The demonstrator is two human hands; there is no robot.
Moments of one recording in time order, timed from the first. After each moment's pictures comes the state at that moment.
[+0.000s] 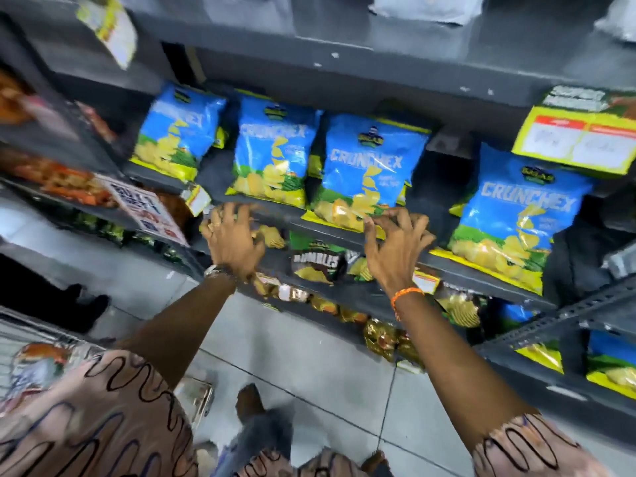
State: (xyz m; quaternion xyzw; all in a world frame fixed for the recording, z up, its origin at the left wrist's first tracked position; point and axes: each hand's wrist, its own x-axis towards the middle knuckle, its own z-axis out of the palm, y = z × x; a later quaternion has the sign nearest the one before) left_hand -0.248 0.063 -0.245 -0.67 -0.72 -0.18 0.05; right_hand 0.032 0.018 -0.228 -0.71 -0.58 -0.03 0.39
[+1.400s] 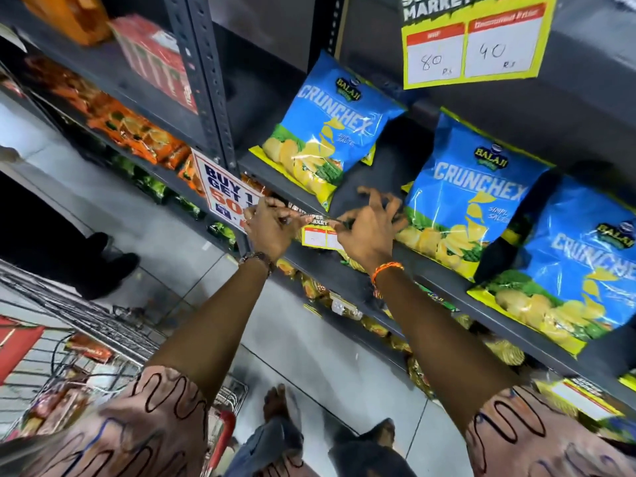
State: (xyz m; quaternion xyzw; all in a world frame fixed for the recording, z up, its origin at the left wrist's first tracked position) left_hand -0.505 0.234 -0.331 -0.47 -0.69 -0.46 -0.29; right_hand -0.327 0.240 -0.255 -0.69 -0.71 0.06 0.13
